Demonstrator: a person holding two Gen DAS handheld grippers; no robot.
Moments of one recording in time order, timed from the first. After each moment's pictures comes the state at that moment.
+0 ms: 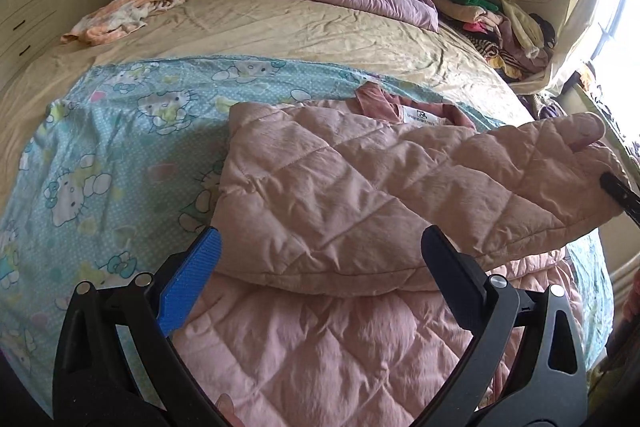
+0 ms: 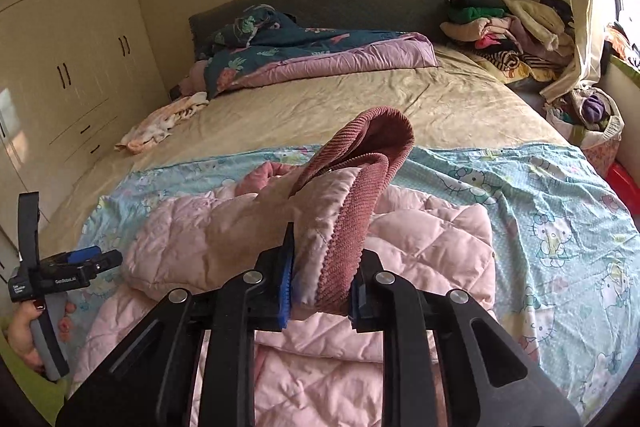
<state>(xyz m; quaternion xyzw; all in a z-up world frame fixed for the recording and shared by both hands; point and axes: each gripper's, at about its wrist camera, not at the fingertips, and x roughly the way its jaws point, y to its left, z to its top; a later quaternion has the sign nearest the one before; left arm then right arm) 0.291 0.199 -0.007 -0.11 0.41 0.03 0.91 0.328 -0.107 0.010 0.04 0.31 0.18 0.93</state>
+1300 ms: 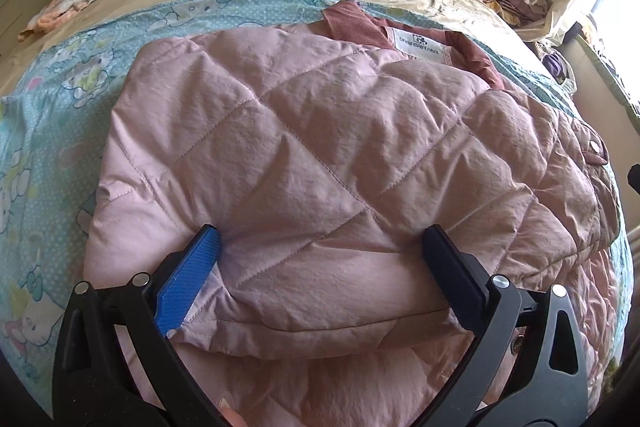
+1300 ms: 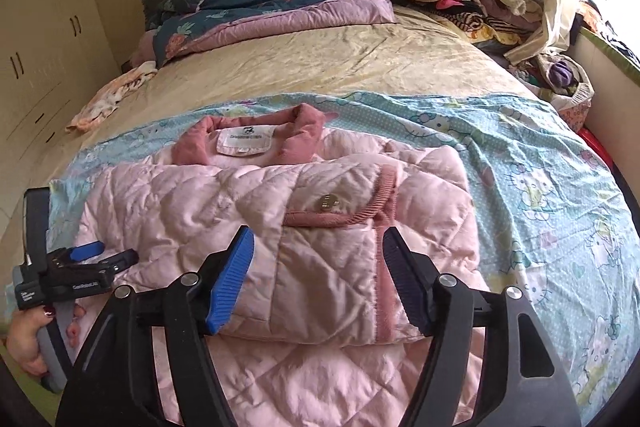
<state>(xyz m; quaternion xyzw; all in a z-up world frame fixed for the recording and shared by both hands) 0.353 0.161 -0.090 -0.09 0.48 -0.01 0.87 0.344 -0.090 -0.047 0.02 0.38 0.13 0.92</state>
